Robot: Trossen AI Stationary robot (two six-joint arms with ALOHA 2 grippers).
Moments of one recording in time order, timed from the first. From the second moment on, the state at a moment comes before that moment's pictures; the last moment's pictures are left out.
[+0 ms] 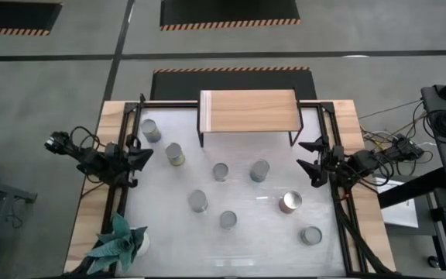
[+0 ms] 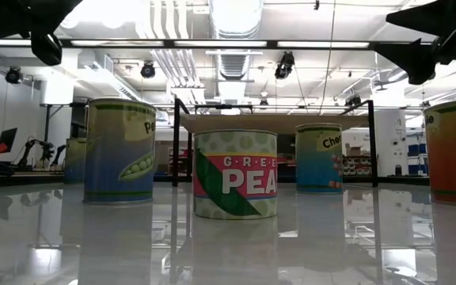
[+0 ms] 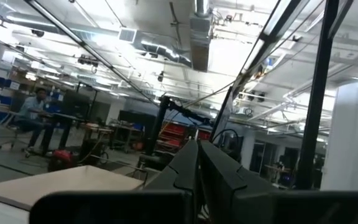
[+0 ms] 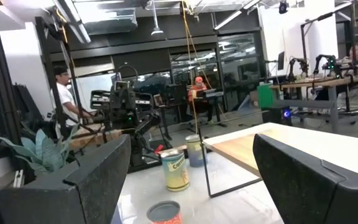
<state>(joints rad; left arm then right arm) -0.48 0.09 0.02 0.66 -0.64 0.09 0.36 0.08 0.02 0.35 0.60 -0.01</state>
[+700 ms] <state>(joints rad) -0.48 0.09 0.07 0.81 -0.66 0.30 0.35 0.15 0.02 0.46 0.68 0.00</state>
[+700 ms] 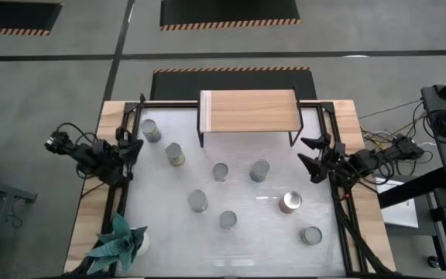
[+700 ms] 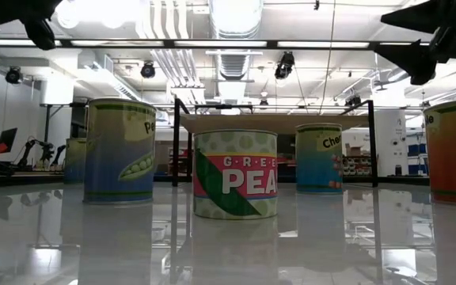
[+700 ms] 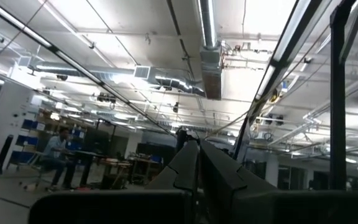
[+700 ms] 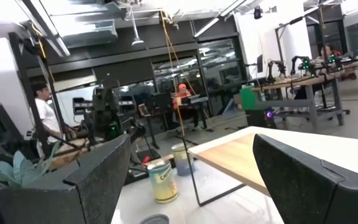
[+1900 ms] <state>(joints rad) -0.48 0.34 0.25 0.79 -0.64 0.38 0.34 1.09 0.76 -0.65 0.52 0.45</state>
